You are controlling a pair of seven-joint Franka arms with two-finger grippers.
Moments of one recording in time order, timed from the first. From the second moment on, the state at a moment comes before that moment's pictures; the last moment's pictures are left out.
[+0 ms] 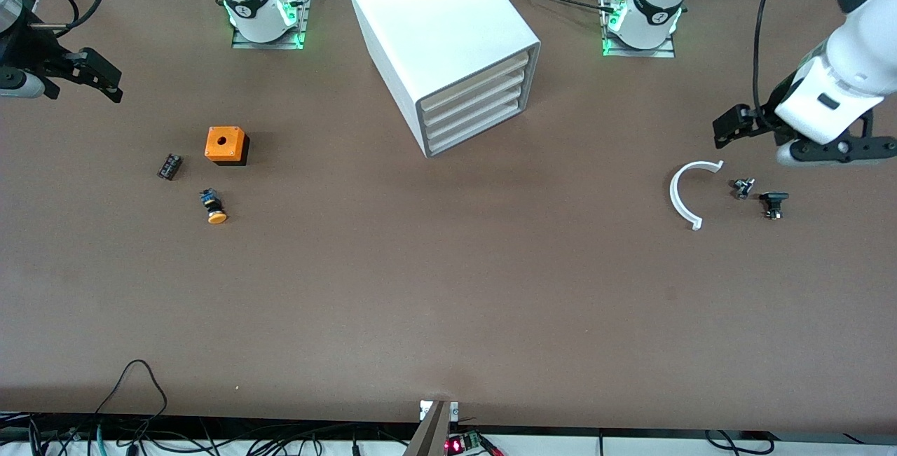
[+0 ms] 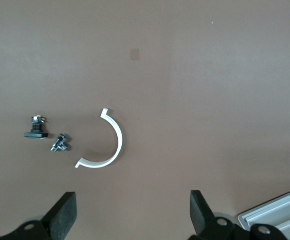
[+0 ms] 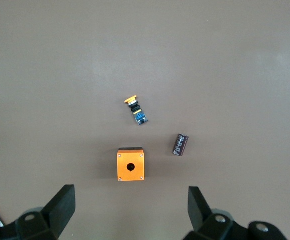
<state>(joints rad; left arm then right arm) -0.03 0.06 -0.08 -1.65 0.02 1.63 -0.16 0.05 -0.22 -0.06 -1.89 -0.10 1.71 0.02</state>
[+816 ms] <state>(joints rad) -0.06 0.30 -0.17 -1.84 -0.35 1.80 -0.16 0.05 -0.21 -0.07 -1.87 -0.09 1.71 0.02</state>
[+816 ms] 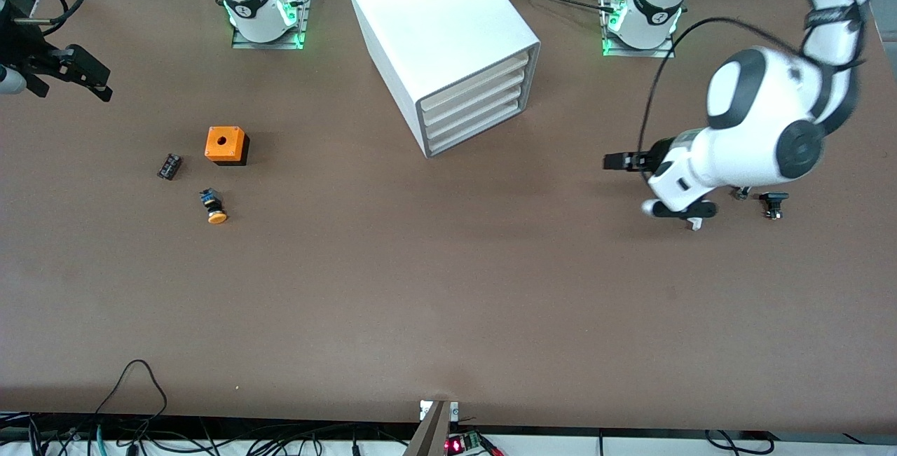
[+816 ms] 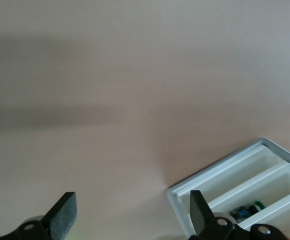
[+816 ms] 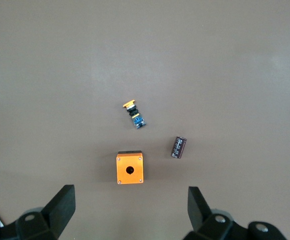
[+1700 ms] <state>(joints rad) -0.16 0.41 -0.30 -2.13 -1.00 1.96 0.26 0.05 -0.15 -0.07 -1.87 -0.07 1.62 0.02</state>
